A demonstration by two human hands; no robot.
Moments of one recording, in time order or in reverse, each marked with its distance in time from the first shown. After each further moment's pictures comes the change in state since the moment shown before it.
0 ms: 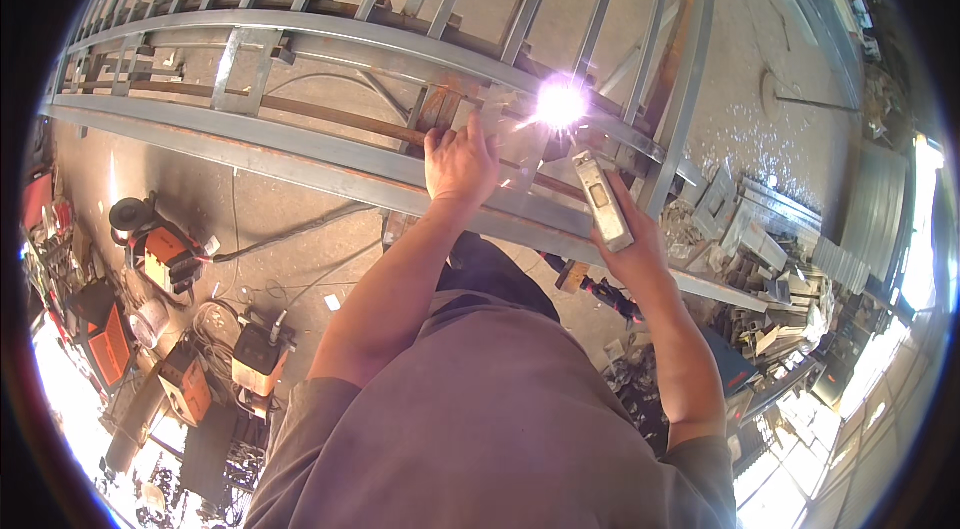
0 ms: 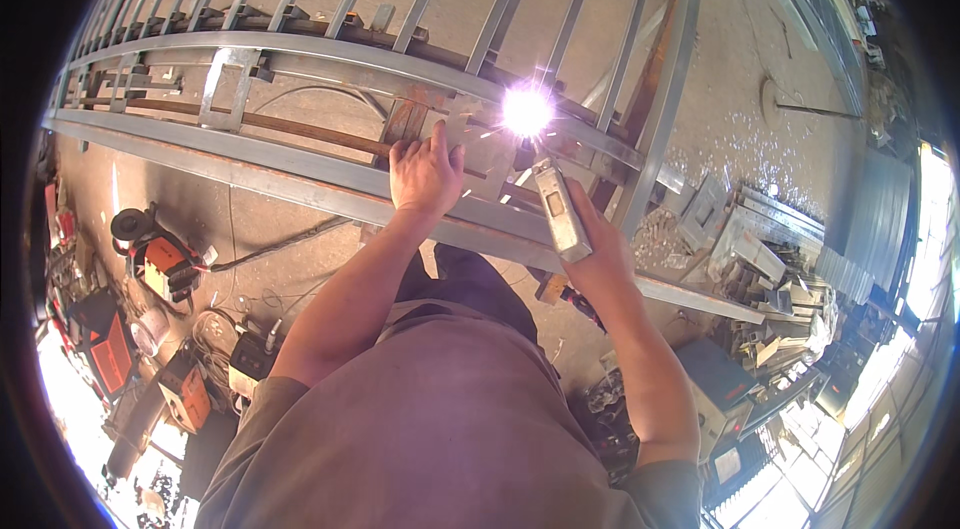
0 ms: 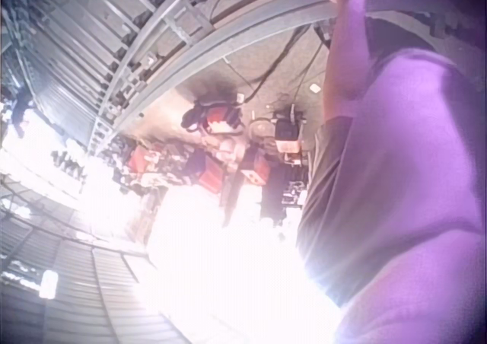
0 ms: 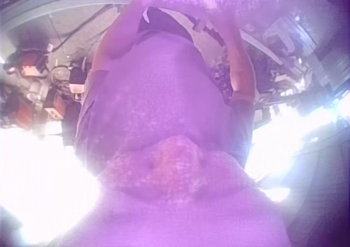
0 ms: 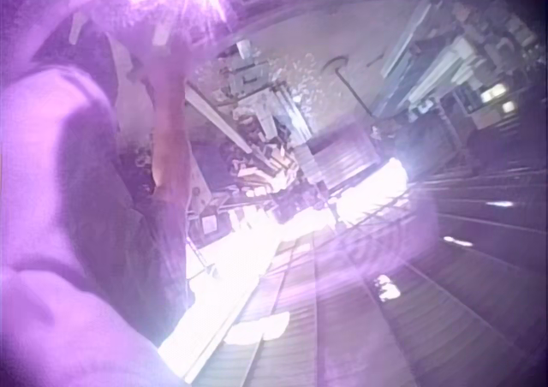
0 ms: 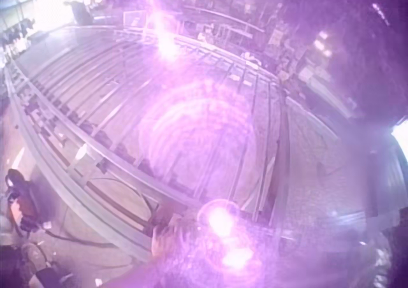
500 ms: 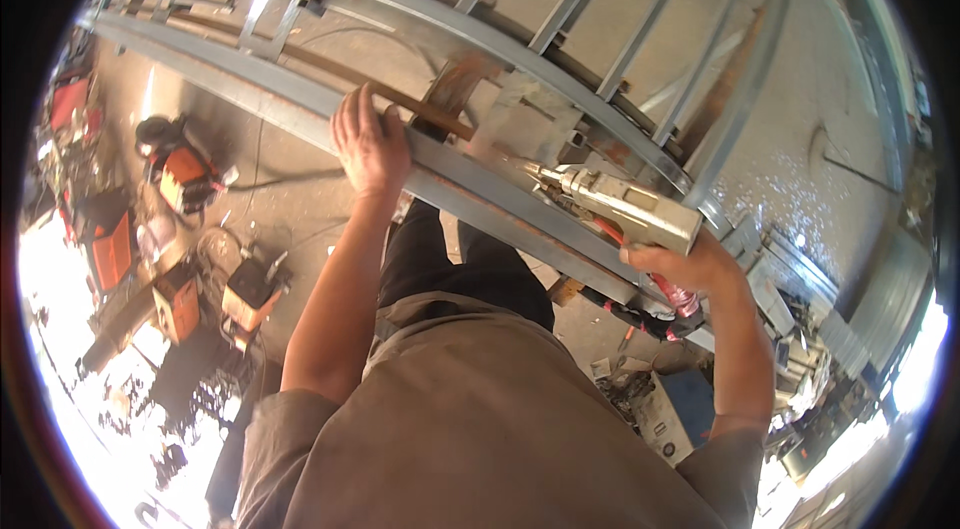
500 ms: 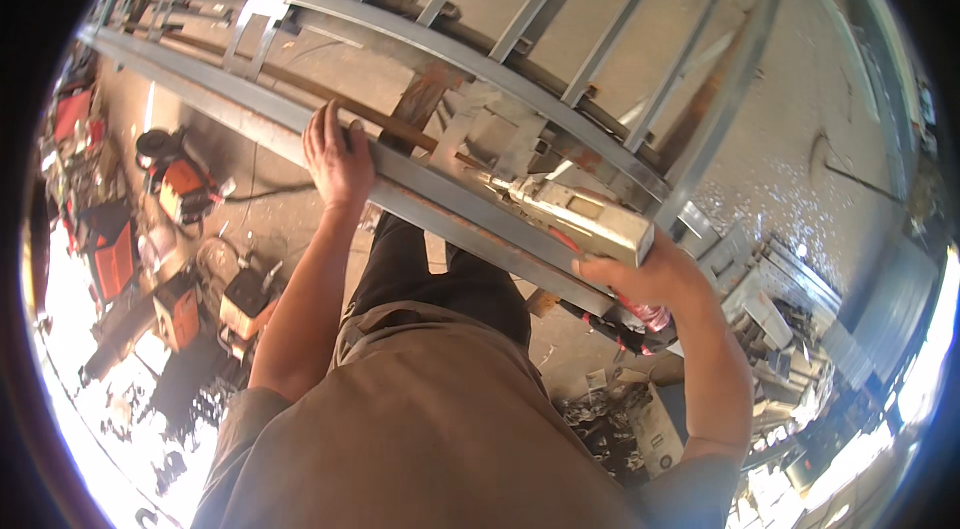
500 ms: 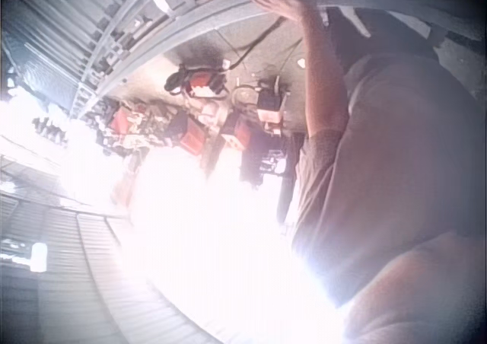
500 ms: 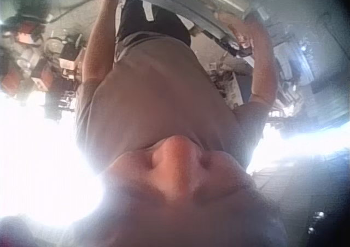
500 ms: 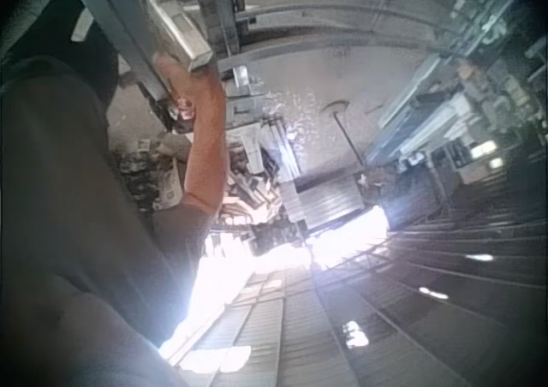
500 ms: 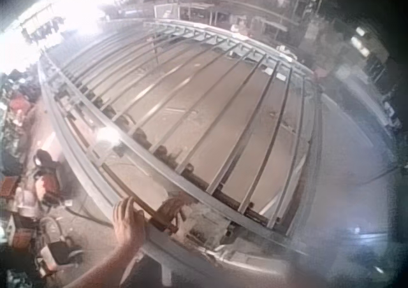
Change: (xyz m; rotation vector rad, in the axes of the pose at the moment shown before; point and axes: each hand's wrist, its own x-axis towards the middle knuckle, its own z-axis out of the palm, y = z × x) left_hand -0.025 -0.083 -0.033 0.113 0.629 -0.226; right_hand 0.072 0.018 -0.092 0.139 -0.715 0.046
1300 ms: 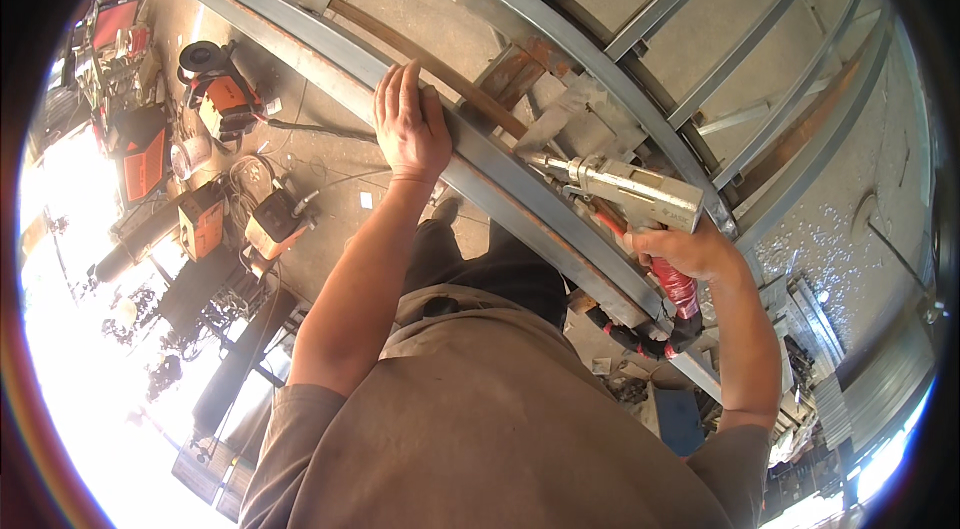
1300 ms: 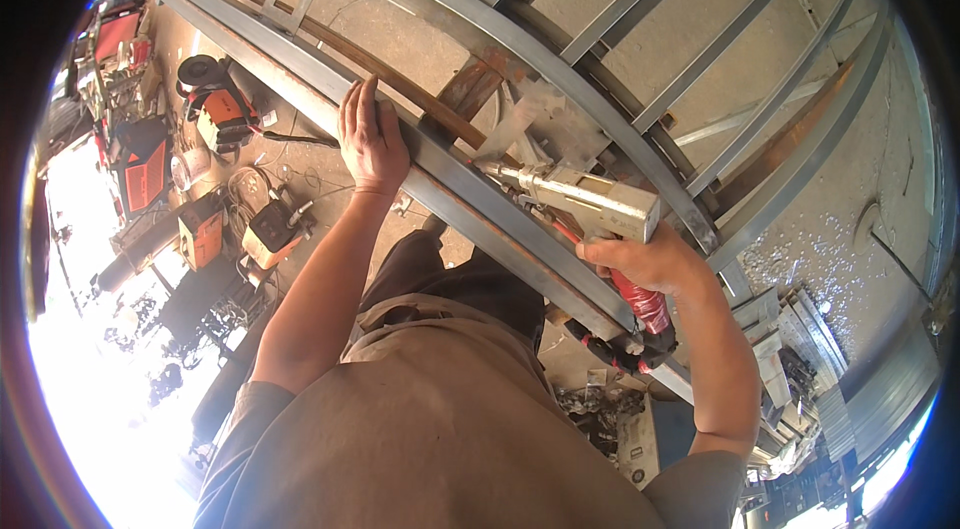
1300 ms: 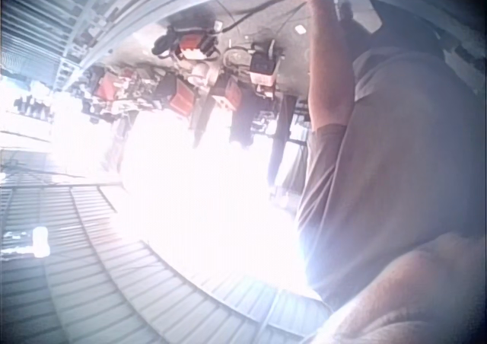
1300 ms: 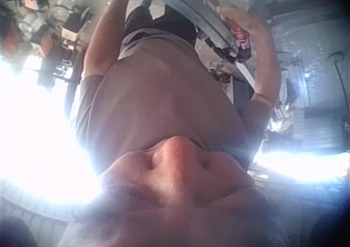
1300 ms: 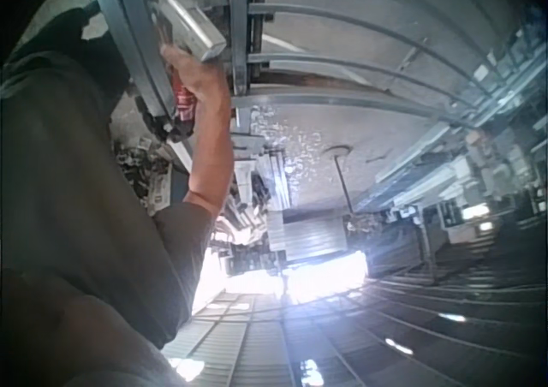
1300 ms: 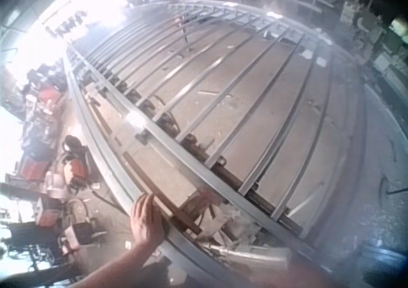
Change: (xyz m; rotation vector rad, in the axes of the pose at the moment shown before) left_hand -0.001 -0.001 0.004 -0.044 0.024 -0.030; right_hand 0.109 0.018 -0.003 0.382 -0.335 0.055
